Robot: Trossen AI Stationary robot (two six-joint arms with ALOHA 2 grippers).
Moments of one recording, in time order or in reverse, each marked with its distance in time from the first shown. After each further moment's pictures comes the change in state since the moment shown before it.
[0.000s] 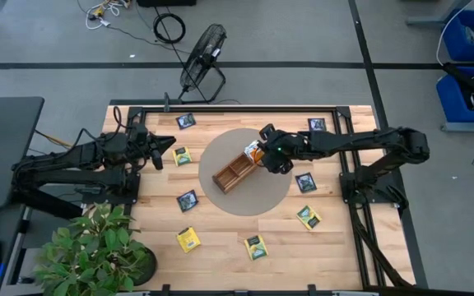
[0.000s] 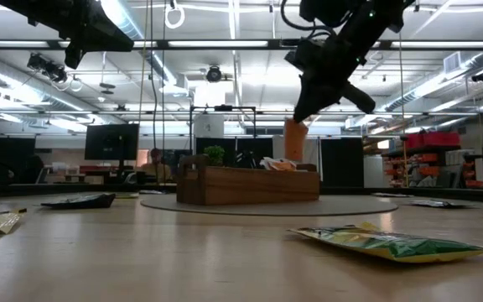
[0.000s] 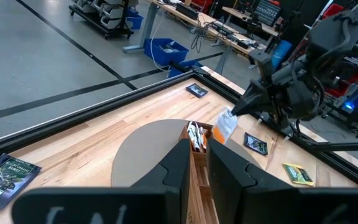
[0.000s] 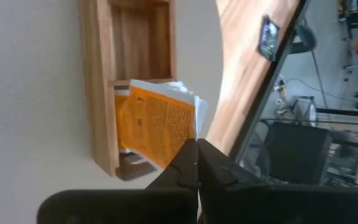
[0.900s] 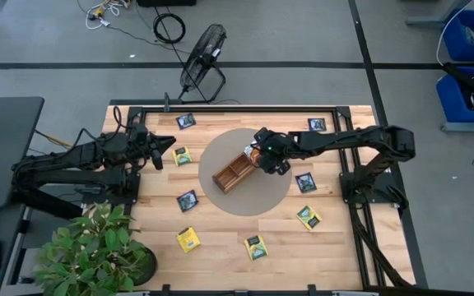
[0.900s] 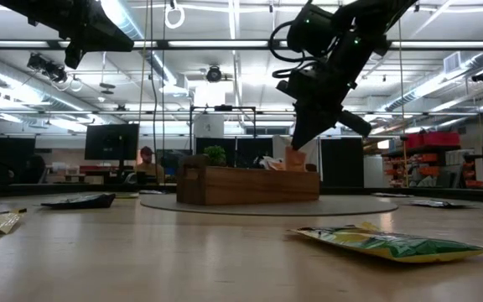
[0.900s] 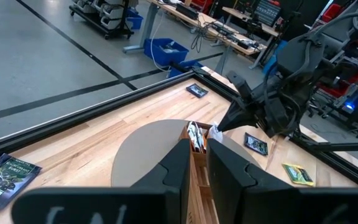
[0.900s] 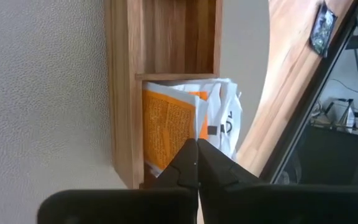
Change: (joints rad) left arm 0.000 0.000 0.000 0.001 0.000 0.000; right arm -0.048 0.127 -0.001 0.026 -0.076 -0.020
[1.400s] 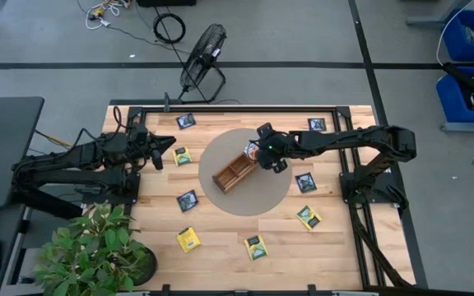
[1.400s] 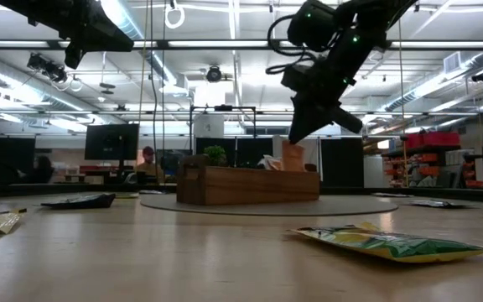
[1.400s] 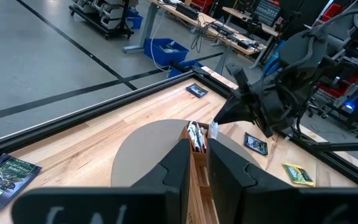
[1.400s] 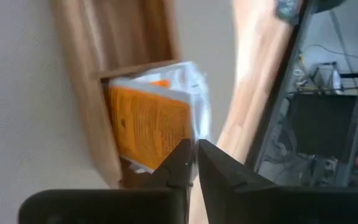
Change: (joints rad) left arm 0.000 0.000 0.000 -0.001 0.000 0.000; right arm -0.003 -0.018 0.000 0.038 0.088 0.147
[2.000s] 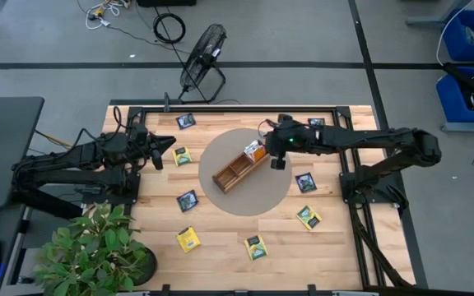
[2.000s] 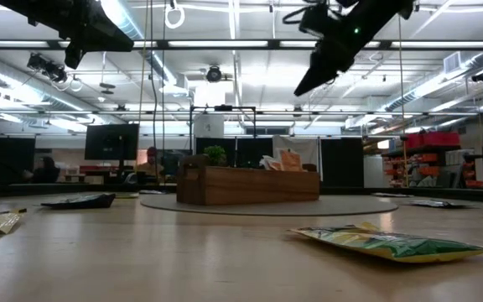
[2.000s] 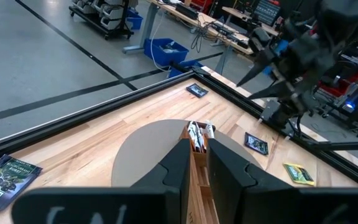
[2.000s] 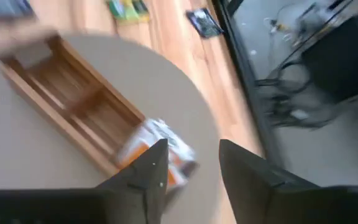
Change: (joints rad) left arm 0.000 0.000 0.000 0.000 0.000 0.006; right arm 0.013 -0.245 0.000 -0.040 -0.060 0.632
